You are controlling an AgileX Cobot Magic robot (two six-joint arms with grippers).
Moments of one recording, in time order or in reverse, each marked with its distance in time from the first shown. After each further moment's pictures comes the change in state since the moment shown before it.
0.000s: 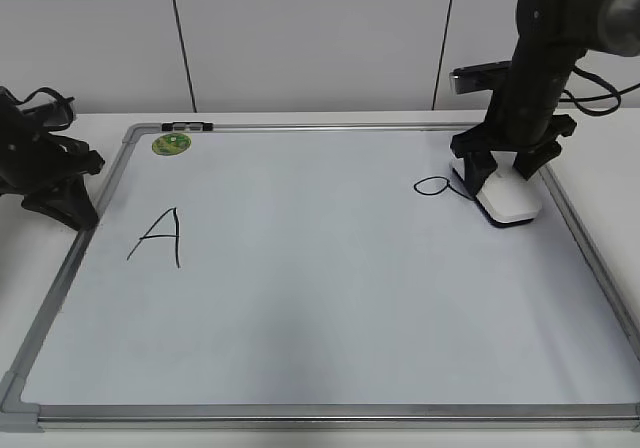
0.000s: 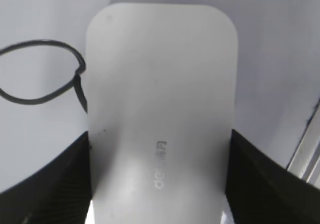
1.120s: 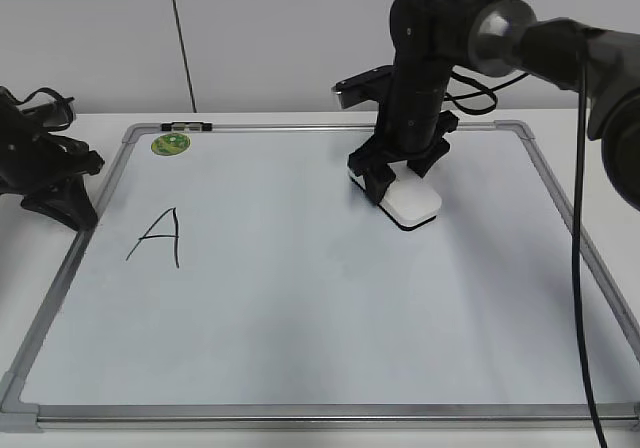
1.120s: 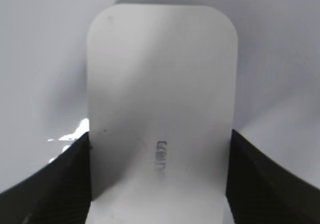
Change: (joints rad) left arm 0.000 0.000 0.000 0.004 0.000 0.000; right arm 0.247 0.120 -0.196 -0.007 0.048 -0.061
